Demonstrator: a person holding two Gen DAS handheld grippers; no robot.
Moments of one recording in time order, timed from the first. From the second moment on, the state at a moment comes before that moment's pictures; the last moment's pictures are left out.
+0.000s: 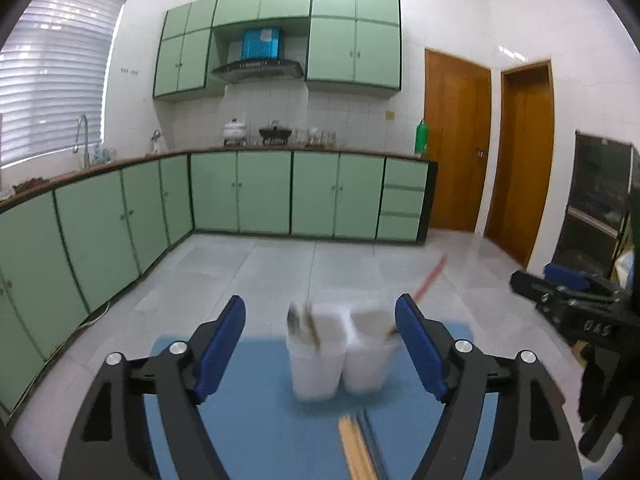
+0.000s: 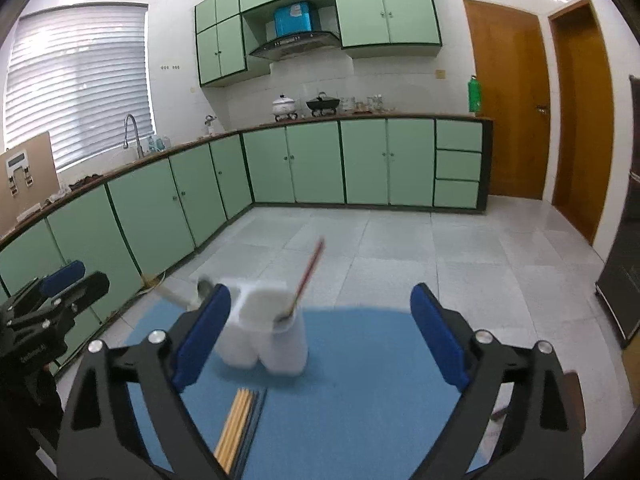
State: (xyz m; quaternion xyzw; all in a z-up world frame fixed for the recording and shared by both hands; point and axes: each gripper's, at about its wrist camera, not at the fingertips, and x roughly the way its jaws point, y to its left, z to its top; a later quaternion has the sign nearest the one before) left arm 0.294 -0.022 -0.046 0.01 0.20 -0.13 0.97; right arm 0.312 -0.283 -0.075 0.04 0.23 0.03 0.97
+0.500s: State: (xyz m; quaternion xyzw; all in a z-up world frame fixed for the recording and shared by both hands) left arm 0.210 0.005 -0.207 0.01 0.36 -0.07 0.93; right arm 0.221 -0.227 -0.229 0.04 0.36 0.02 0.93
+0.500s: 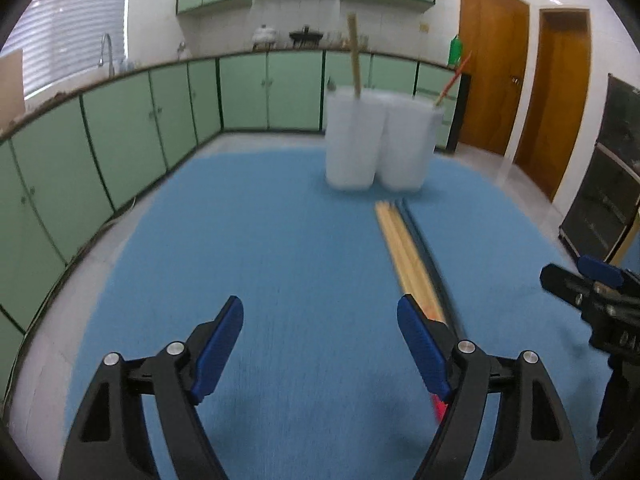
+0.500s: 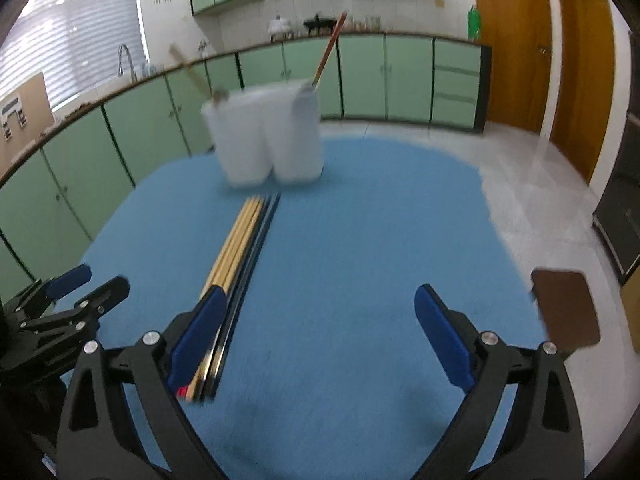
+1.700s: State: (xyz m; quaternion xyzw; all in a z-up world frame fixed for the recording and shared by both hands) left arm 0.194 0.015 -0.227 0.02 0.39 -0.04 0.92; right arm 0.184 -0.187 -0.266 0.03 0.42 0.07 0.90
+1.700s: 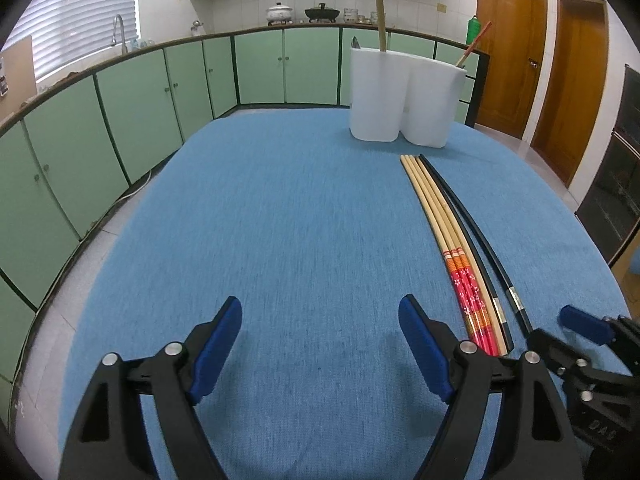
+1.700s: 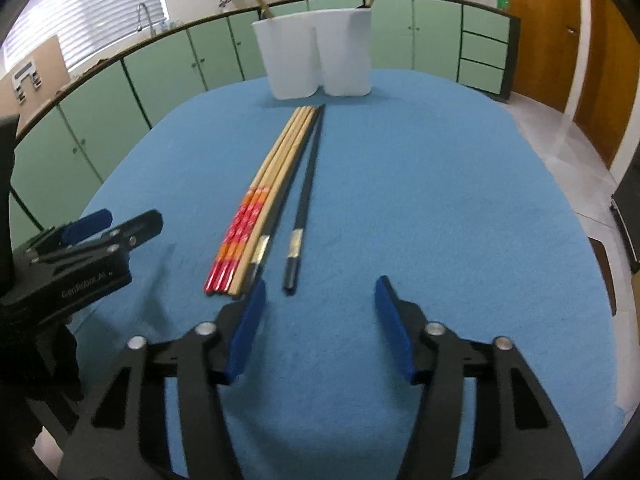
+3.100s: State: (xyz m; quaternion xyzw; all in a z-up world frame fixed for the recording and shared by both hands) left arm 0.182 -0.022 -0.239 0.03 0.43 -0.07 0.90; right arm 0.178 -0.227 -0.266 0.06 0.42 0.09 0.90
